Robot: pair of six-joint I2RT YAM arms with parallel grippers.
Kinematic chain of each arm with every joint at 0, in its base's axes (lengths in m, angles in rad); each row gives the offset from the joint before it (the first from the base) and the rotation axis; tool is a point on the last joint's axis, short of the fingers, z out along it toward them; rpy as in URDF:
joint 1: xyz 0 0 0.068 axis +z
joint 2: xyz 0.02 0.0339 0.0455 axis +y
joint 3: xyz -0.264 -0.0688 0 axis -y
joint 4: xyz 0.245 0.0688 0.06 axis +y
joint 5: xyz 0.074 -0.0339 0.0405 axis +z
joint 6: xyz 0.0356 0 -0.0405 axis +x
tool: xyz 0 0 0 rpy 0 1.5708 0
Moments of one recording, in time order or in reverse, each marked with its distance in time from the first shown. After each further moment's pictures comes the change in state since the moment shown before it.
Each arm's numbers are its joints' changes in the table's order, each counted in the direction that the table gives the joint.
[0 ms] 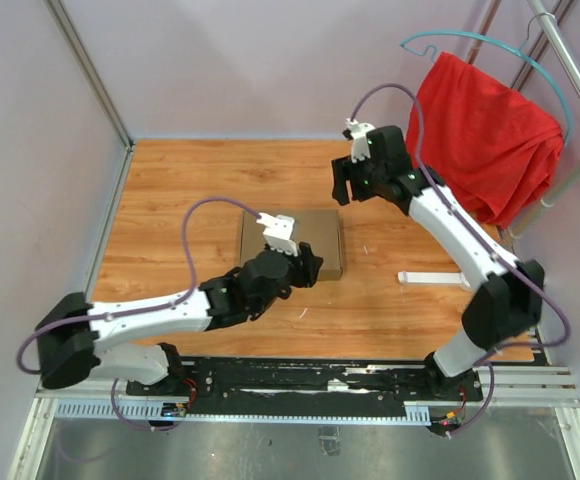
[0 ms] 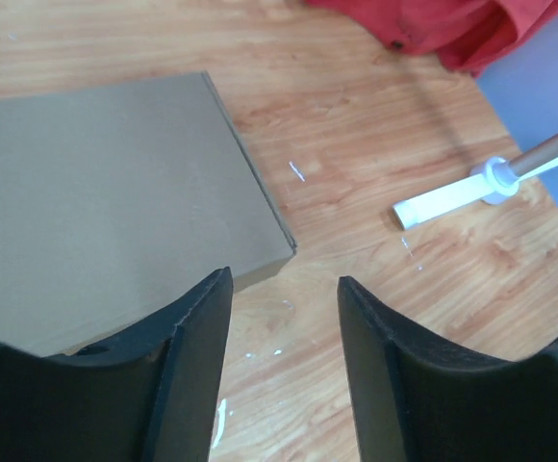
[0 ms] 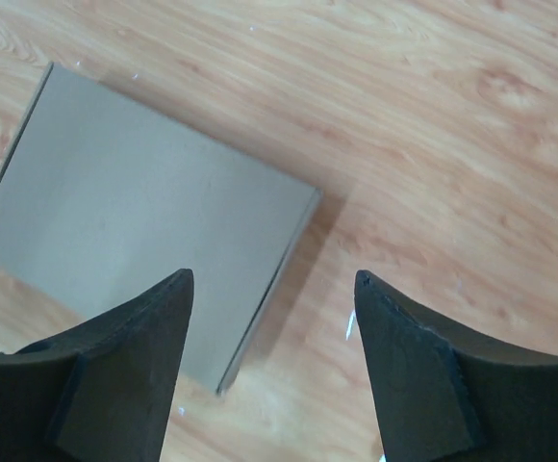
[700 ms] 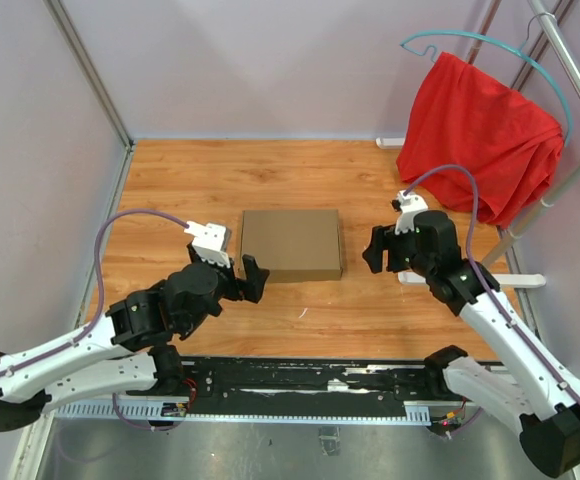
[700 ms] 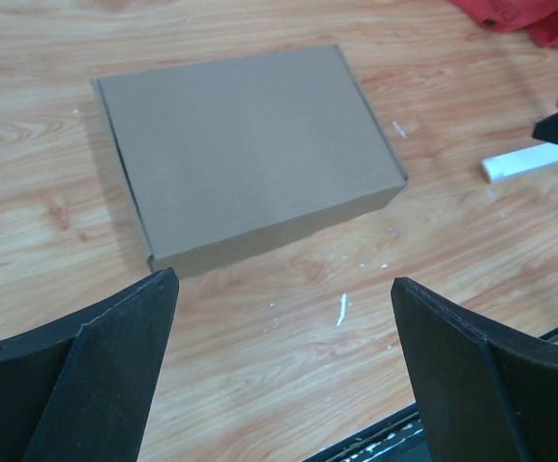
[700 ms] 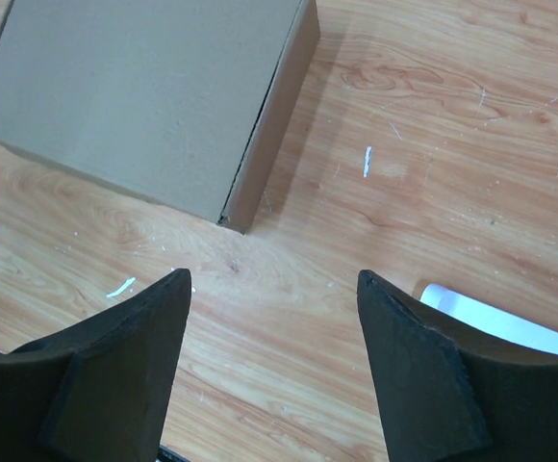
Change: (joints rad) left arm 0.000 -0.603 0.001 0.664 0.095 0.016; right arm 0.000 -0.781 -0.764 -0.111 -0.070 0.159
